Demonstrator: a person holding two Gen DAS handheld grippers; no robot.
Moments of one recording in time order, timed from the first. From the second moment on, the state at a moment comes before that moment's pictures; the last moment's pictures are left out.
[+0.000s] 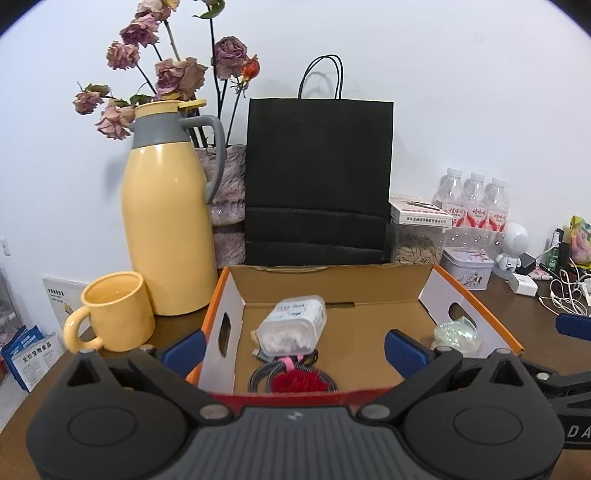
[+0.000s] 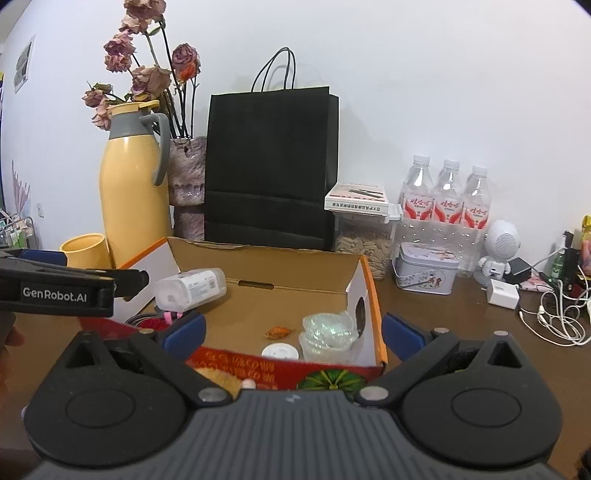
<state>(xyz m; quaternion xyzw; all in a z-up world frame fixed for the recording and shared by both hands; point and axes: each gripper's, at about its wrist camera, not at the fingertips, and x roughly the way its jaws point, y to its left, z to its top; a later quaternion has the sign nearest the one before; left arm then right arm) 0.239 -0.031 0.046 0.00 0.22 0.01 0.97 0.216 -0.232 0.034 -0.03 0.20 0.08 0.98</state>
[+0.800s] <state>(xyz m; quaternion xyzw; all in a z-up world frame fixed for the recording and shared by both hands) 0.154 0.000 0.020 0.03 0.27 0.02 0.96 0.123 -0.241 0.010 -0.03 0.24 0.08 0.97</state>
